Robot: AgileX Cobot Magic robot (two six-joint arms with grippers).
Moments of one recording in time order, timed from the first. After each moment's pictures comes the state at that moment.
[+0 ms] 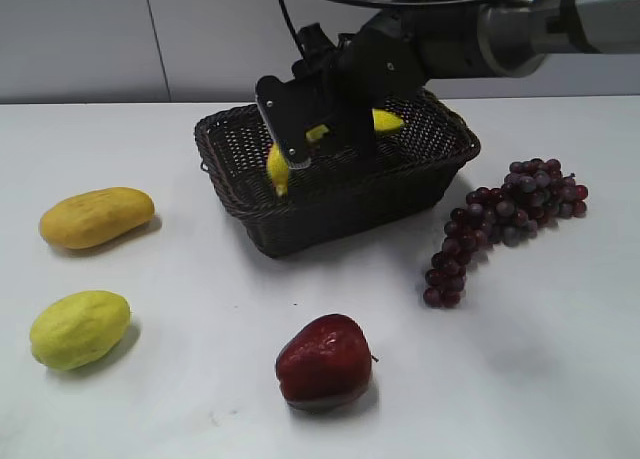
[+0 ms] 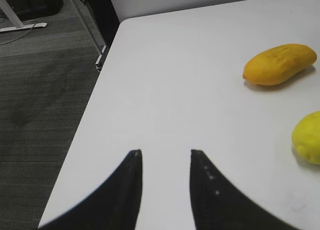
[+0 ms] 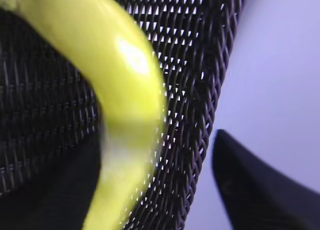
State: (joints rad) left arm -0.05 -0.01 -0.49 0.14 1.07 0.04; right arm 0.61 2.15 -1.59 -0.30 0.29 -1.25
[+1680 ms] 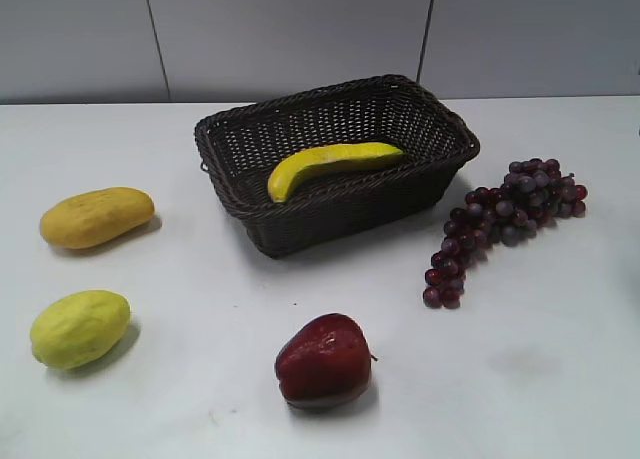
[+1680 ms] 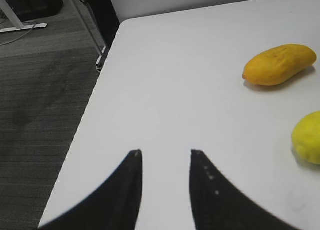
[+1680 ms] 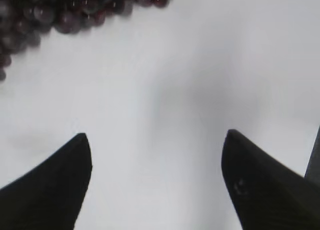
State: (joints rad) left arm -0.05 -0.01 -0.49 0.14 1.07 0.04; right arm 0.05 1.62 -1.39 -0.05 1.21 -0.09
